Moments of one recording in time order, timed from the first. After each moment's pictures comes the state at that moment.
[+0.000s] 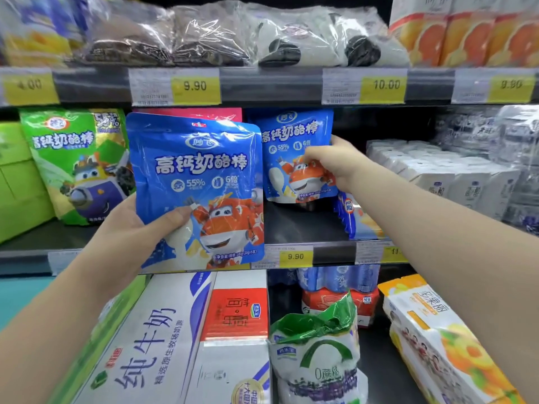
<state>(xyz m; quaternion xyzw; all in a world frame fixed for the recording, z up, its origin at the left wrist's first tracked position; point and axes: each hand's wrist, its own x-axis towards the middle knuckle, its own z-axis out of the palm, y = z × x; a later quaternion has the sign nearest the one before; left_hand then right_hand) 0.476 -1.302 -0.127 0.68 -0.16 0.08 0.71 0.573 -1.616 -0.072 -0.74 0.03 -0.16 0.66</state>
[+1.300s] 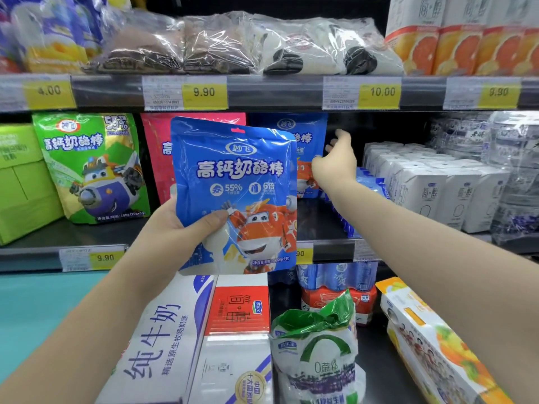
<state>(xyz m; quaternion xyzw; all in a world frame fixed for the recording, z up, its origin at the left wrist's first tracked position) 0.457 -1.336 -0.126 0.69 -0.16 0.04 0.71 0.576 -1.605 -0.089 -0.77 0.10 -0.35 0.53</state>
